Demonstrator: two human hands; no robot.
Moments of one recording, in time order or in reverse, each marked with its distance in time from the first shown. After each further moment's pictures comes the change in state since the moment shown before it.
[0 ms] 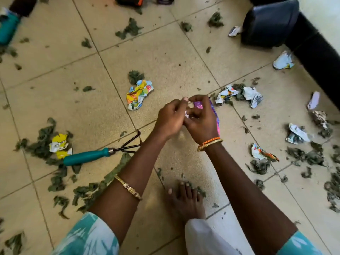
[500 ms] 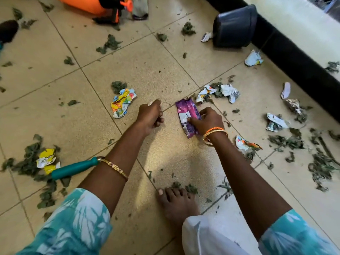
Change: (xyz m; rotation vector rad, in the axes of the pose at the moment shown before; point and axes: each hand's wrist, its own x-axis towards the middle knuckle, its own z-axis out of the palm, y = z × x) left_hand 0.022 0.011 -0.003 -0.287 0.010 -0.364; right_hand 0.011 0.028 -0.059 -0.584 0.048 0.468
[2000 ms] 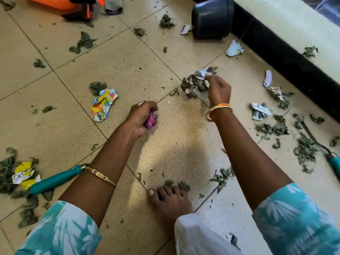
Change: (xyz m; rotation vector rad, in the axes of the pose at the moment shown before) left_hand -0.003 -0.002 0.014 -0.136 -0.175 -0.091; right_hand 0.043 -0.001 -0.042 0.837 0.411 -0.024
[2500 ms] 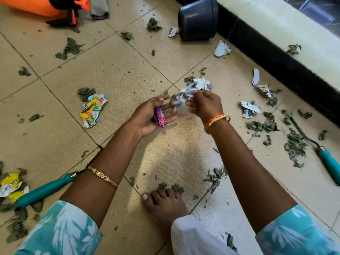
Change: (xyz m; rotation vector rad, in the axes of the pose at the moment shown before) left_hand -0.006 0.002 0.036 -0.170 -0.386 -0.059; right_hand -0.028 -0.002 -0.021 0.236 -0.223 0.288
